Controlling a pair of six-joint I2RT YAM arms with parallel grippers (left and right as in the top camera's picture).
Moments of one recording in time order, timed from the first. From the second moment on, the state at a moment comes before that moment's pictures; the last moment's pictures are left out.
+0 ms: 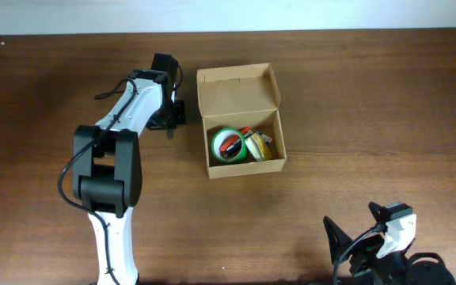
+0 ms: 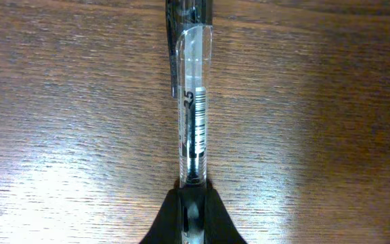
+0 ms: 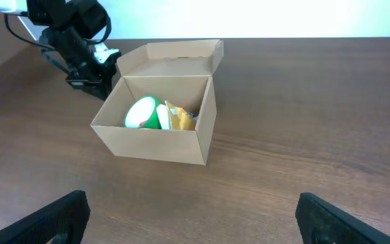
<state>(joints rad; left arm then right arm) -0.17 2.26 1.73 -0.93 -0.03 -0.24 0.67 0.15 0.74 -1.00 0.27 0.31</state>
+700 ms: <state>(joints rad) -0.17 2.25 1.81 -1.05 -0.04 -0.20 0.67 0.15 0.74 -1.00 0.27 0.31</state>
